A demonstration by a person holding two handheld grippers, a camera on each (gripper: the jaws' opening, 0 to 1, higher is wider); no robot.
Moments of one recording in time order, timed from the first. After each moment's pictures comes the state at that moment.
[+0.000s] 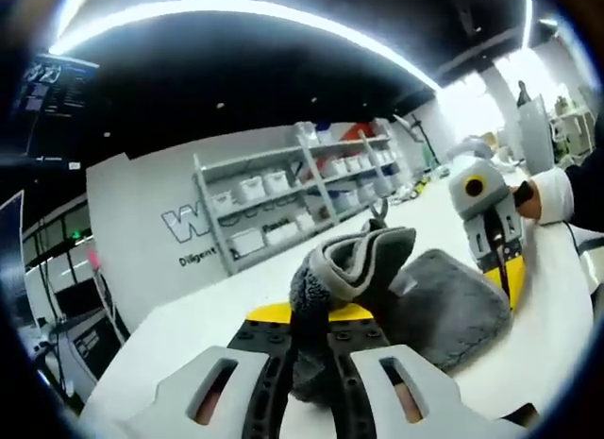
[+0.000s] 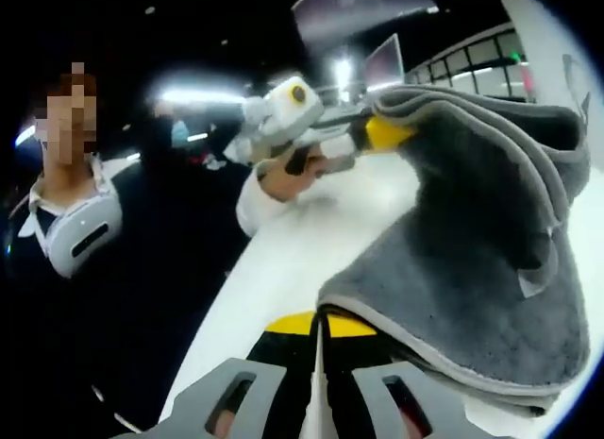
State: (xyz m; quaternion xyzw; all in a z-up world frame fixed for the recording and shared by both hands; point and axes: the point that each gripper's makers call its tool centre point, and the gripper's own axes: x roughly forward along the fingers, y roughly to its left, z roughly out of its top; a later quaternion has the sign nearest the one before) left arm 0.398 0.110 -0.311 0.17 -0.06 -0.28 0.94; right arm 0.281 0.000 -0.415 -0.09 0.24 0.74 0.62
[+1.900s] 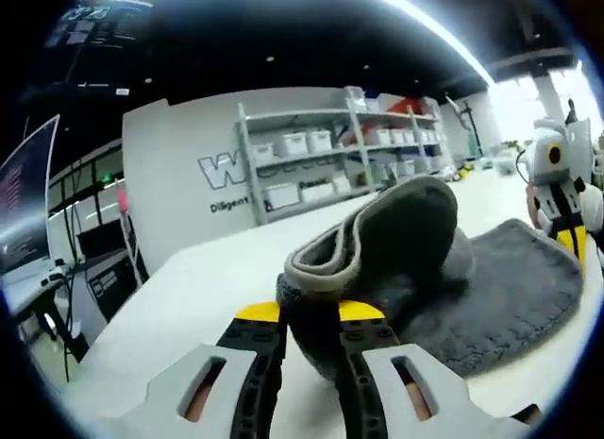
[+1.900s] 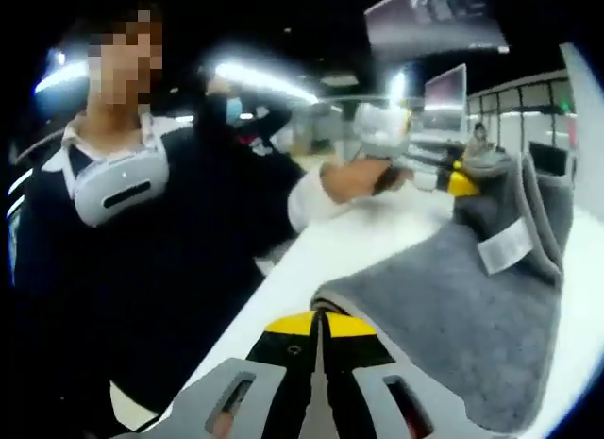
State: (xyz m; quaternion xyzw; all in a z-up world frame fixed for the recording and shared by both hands) left arm 0.413 0.172 -0.350 0.12 0.03 -0.19 0.97; right arm 0.250 -0.016 -0.392 -0.14 0.15 0.80 0.57
